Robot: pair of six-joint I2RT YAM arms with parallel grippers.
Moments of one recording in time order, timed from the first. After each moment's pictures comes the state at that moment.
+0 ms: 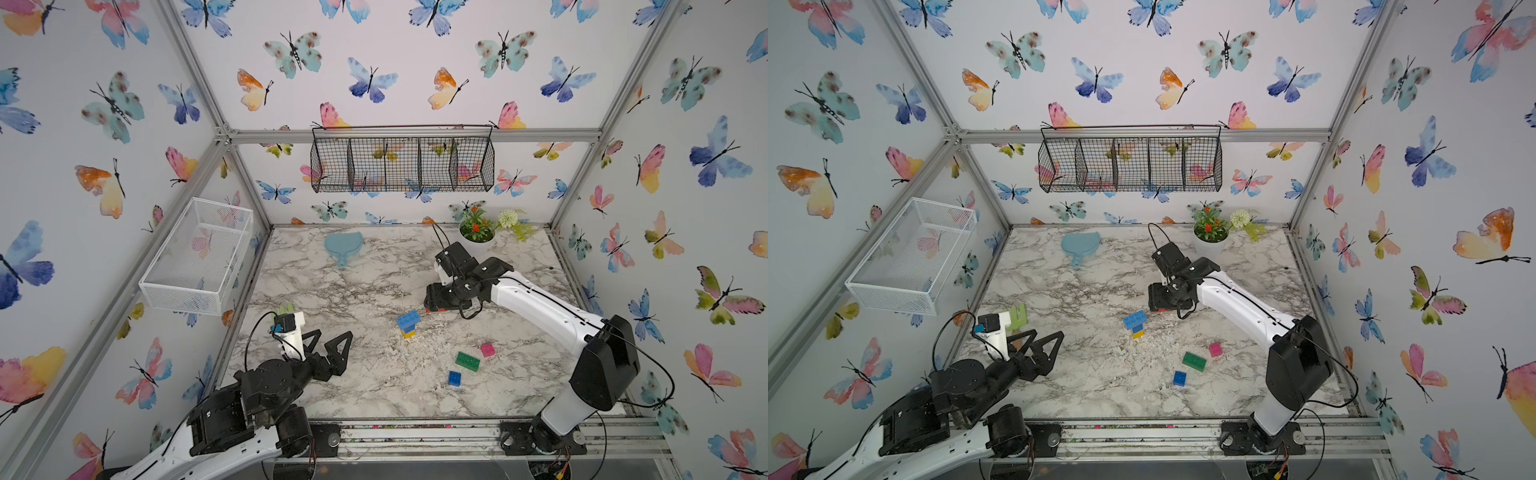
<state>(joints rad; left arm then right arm) -1.12 0.25 0.68 -0.74 -0.56 -0.71 0.75 1.66 1.45 -0.92 -0.10 0.50</state>
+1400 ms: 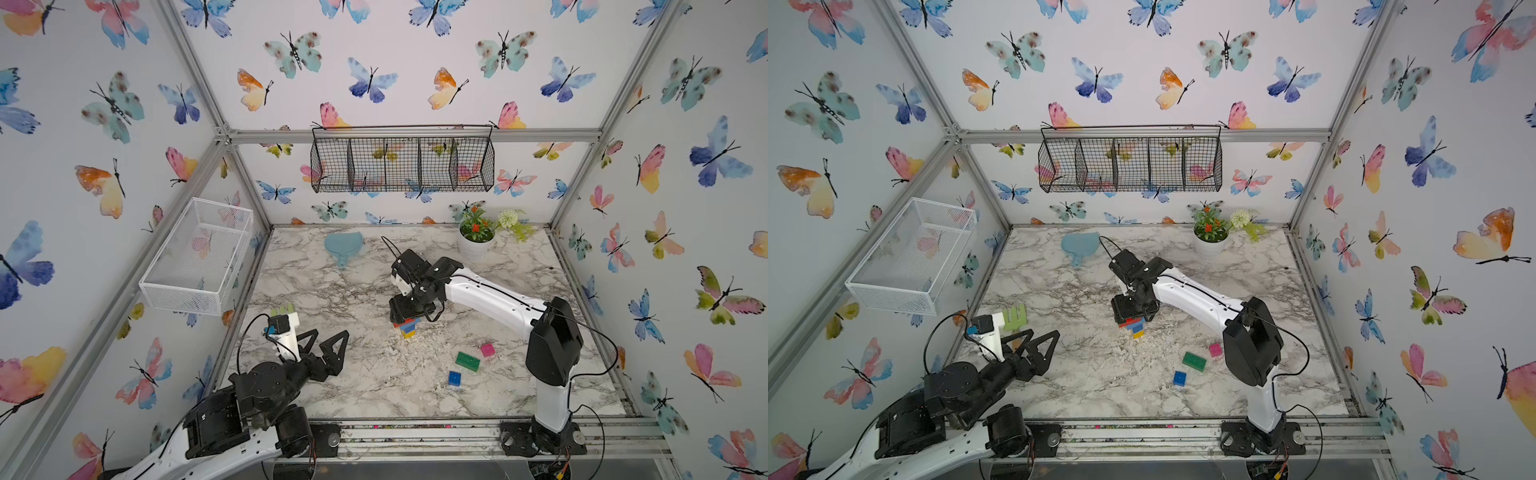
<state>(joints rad) -1.13 0.21 0.68 -0.74 -0.58 -0.72 0.89 1.93 1.70 -0.99 -0.16 0.41</state>
